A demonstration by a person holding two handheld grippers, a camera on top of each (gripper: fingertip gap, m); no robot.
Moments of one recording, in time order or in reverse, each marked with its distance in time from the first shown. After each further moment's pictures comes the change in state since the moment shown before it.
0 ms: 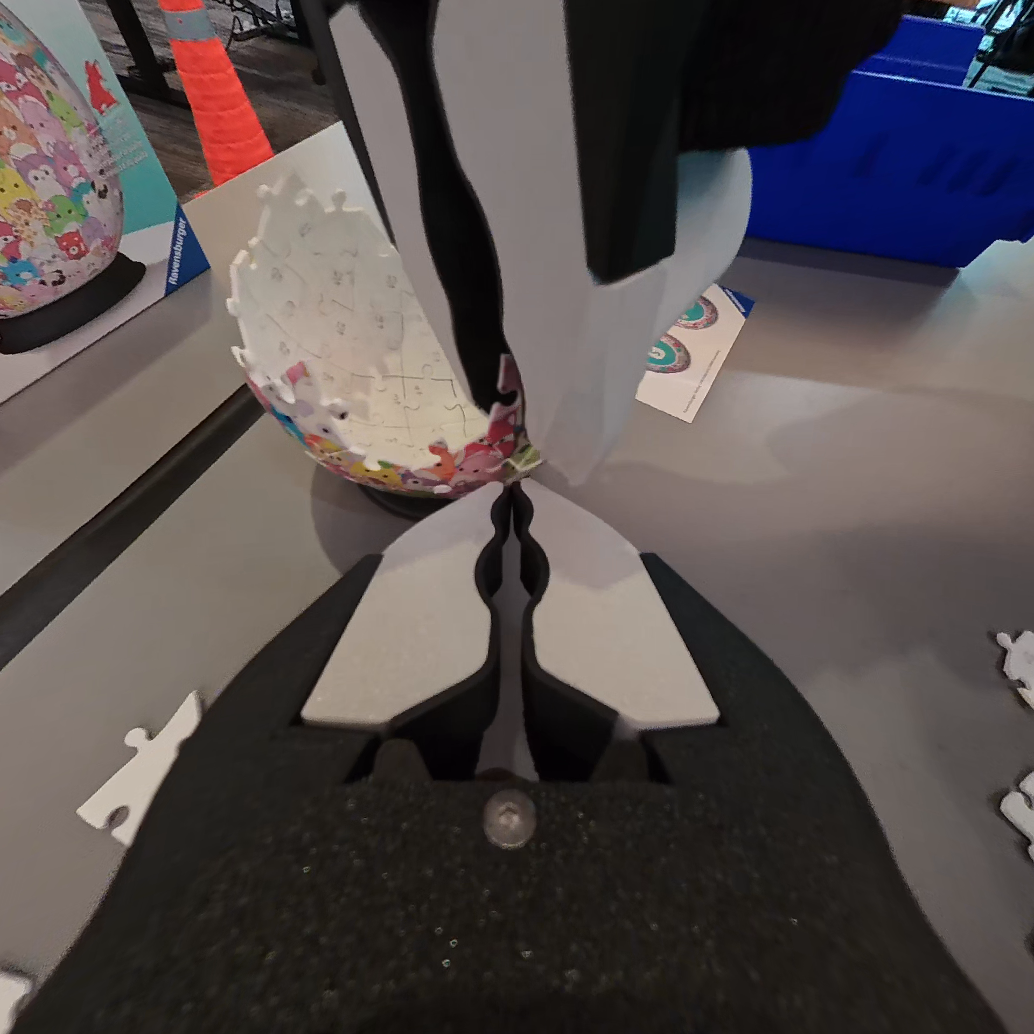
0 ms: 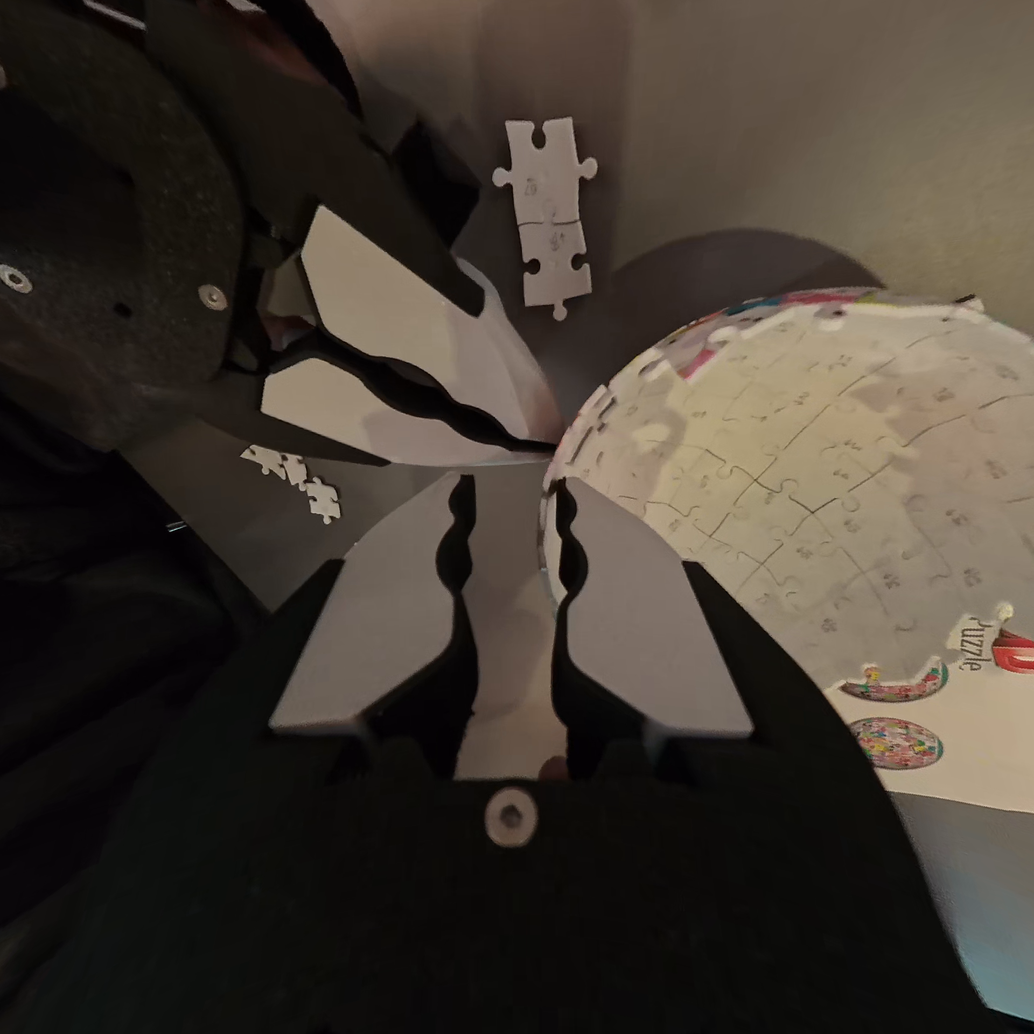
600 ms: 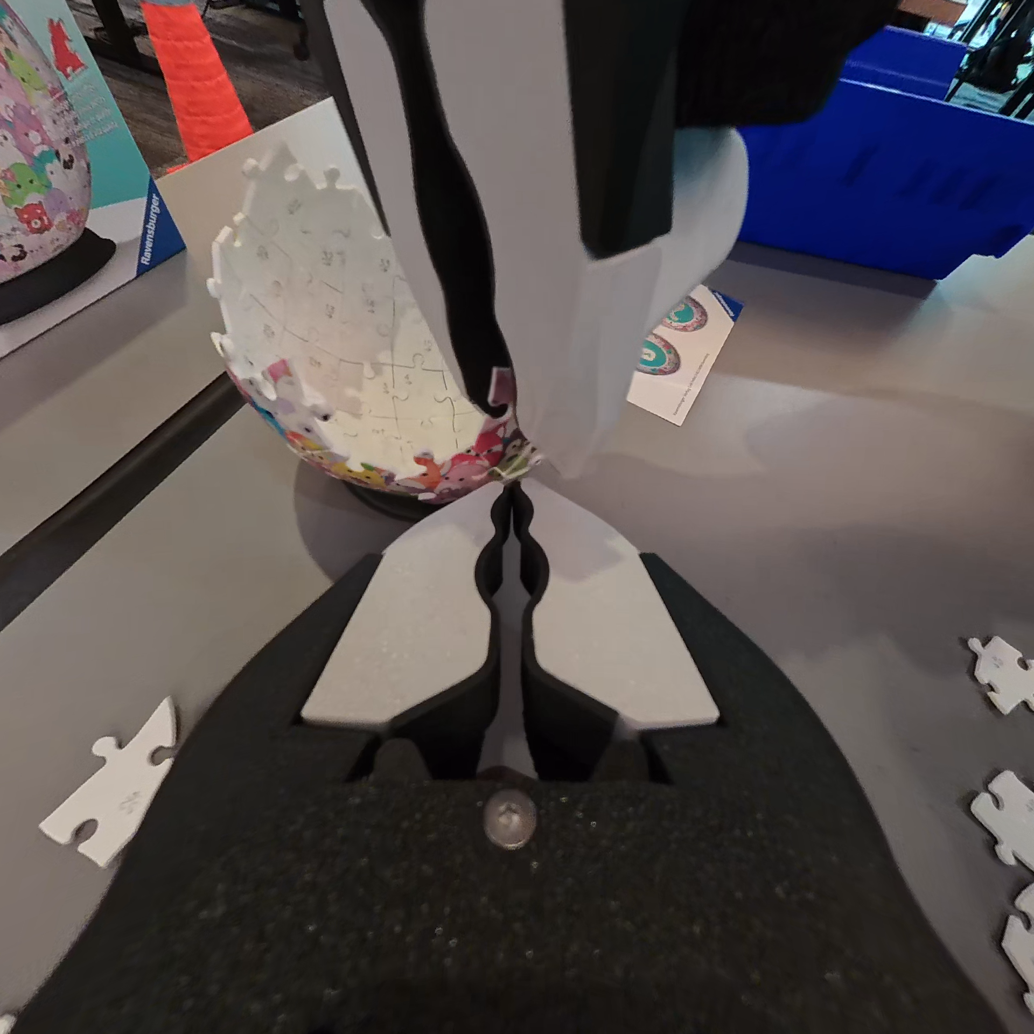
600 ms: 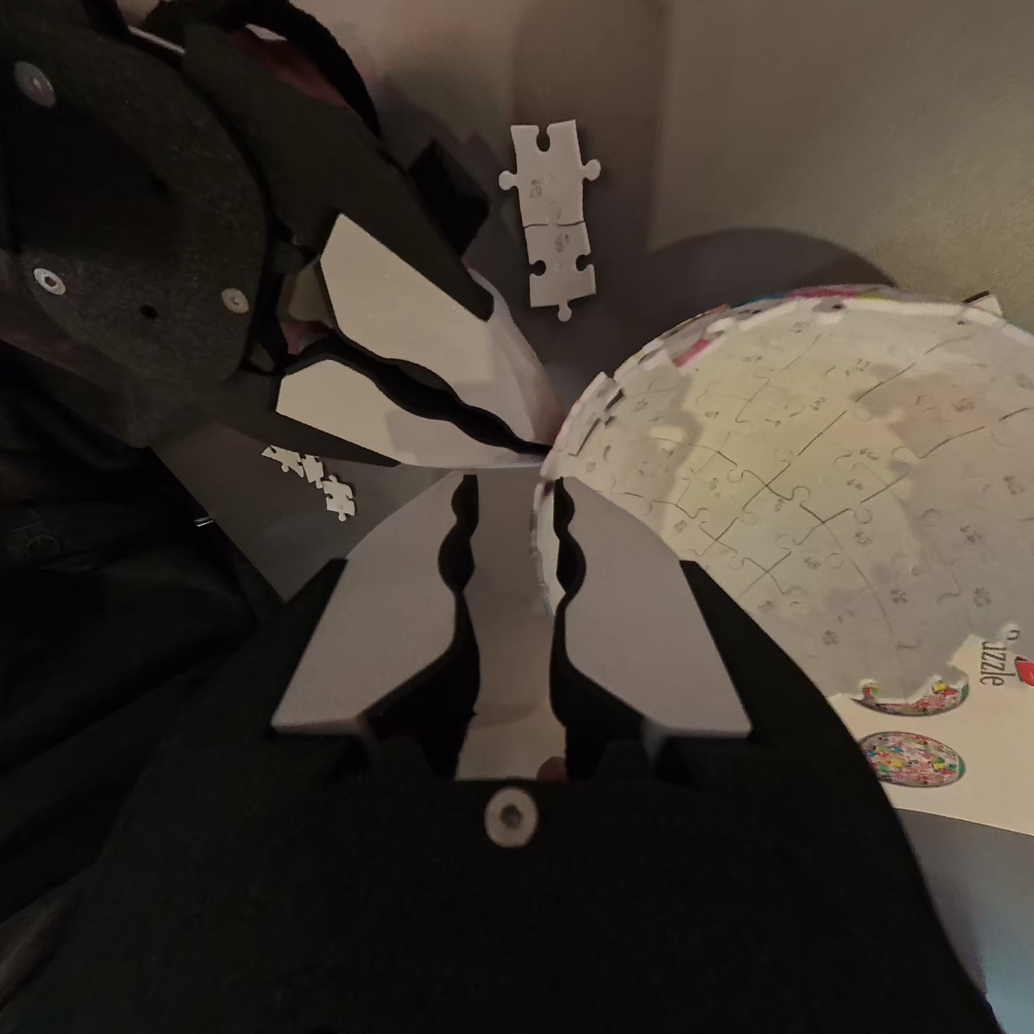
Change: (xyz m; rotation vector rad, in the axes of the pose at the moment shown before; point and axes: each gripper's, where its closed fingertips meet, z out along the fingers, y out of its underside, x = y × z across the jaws) left arm 0.001 0.001 0.003 -0.012 0.025 -0.041; right arm 0.000 0.000 -0.002 0.008 -0.051 0.012
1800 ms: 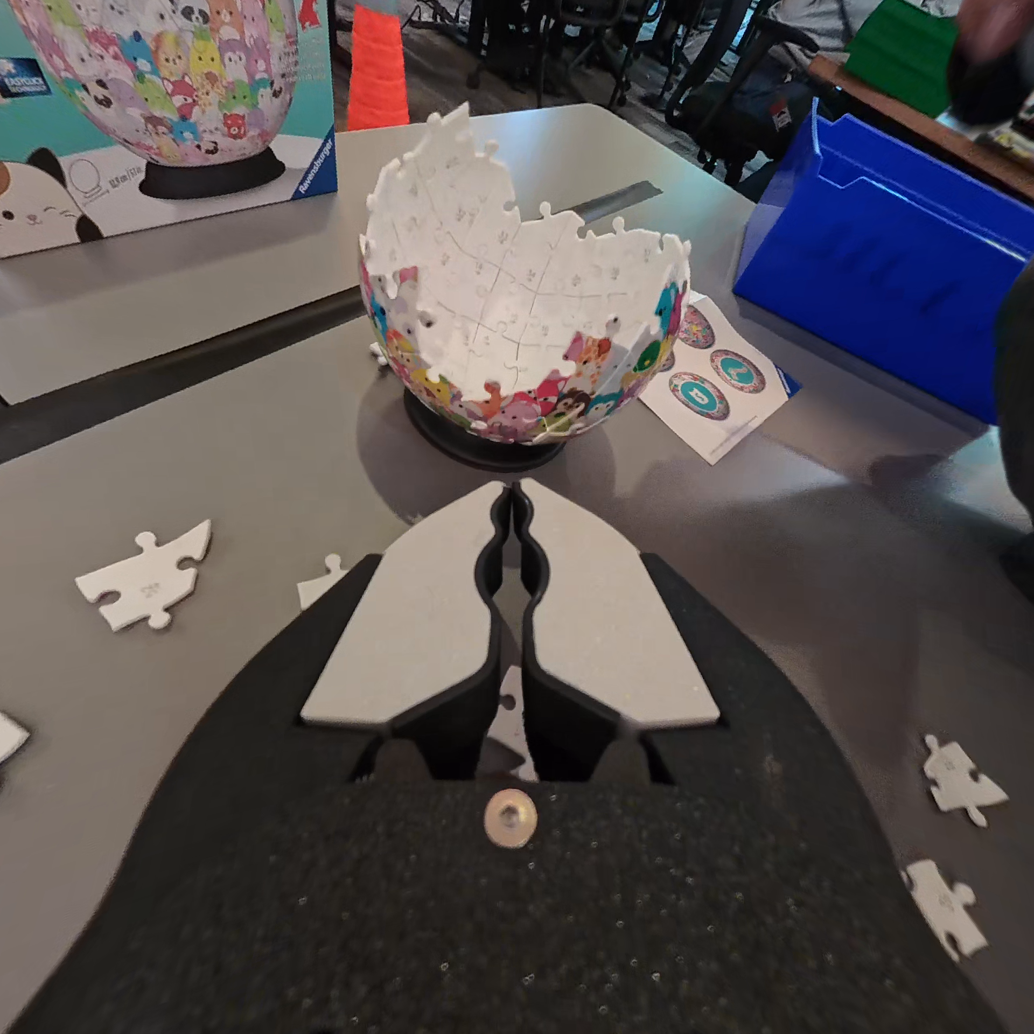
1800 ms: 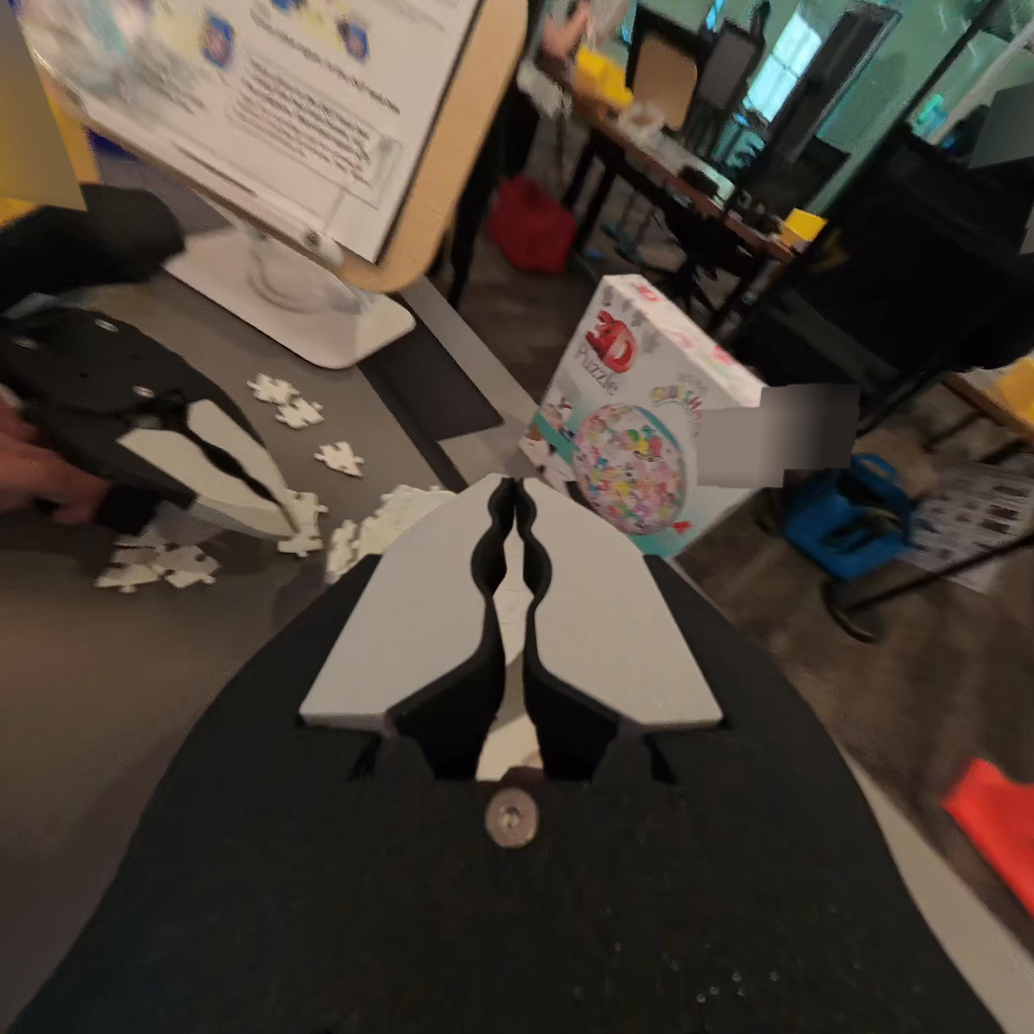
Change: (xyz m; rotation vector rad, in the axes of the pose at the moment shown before) left arm -0.009 0.009 -0.027 0.075 -0.208 -0.244; right arm 0.010 0.044 -0.150 1.229 0.759 -0.420
